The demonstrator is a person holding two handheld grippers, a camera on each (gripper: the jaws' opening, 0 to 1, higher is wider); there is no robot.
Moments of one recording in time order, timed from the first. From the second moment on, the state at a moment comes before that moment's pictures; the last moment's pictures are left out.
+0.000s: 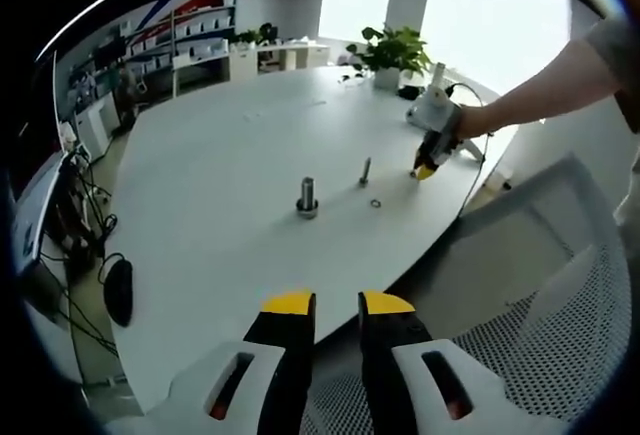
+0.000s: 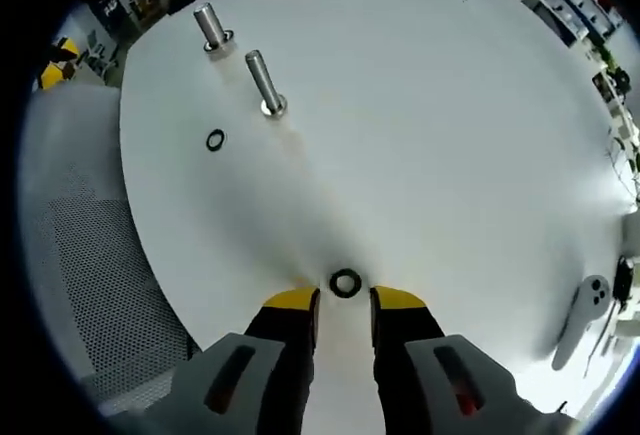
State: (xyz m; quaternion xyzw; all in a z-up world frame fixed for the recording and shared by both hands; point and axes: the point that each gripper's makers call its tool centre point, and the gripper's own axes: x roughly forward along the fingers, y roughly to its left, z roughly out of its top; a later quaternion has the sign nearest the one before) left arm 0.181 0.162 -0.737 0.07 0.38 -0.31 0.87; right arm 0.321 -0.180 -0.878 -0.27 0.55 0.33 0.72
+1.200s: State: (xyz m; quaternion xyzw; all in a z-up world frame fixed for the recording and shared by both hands) left arm 0.172 0.159 -0.748 0.08 0.41 -0.33 0.85; right arm 0.316 -0.173 -0.877 -0.27 0.48 0.44 0.71
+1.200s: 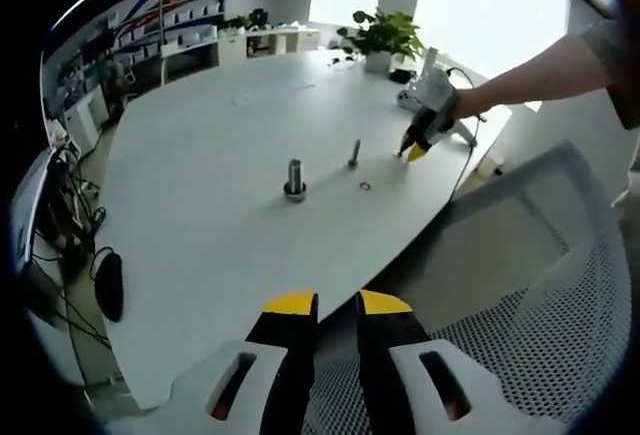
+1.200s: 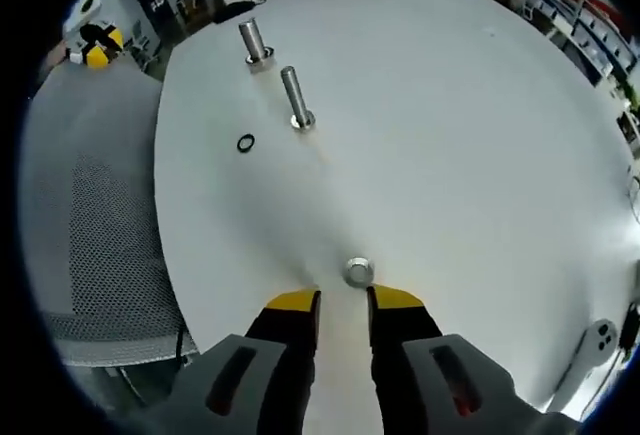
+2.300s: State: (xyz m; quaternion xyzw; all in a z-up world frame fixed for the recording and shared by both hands) left arm 0.172 0.161 -0.750 0.08 0.42 -0.32 0.85; right arm 0.332 -0.159 -0.879 -0.30 0.54 0.40 0.68
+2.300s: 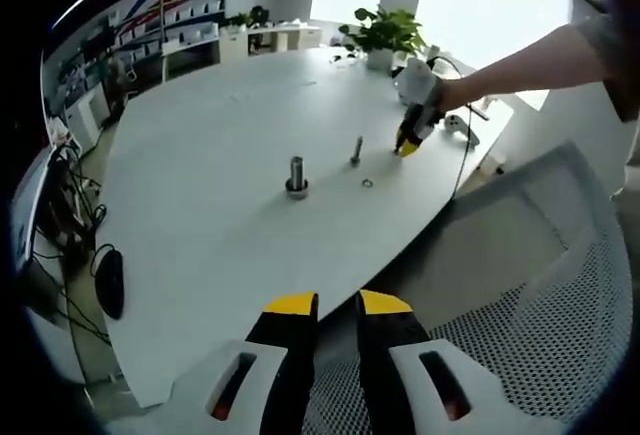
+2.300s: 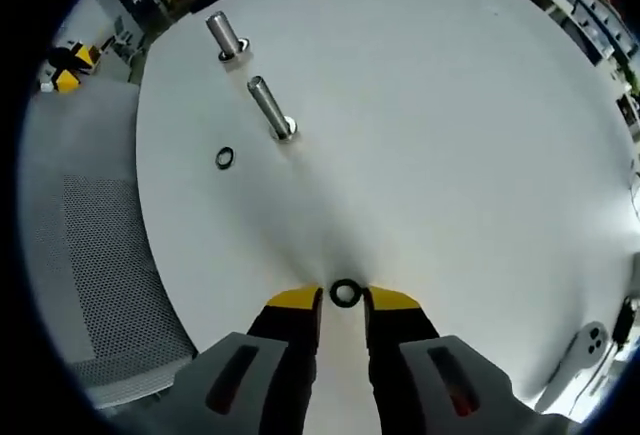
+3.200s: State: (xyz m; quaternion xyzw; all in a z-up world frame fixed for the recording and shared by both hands) left arm 0.175 0.163 -0.747 0.08 0.41 -0.31 0.85; right arm 0.331 -0.158 -0.878 -0.33 0.54 0.35 0.69
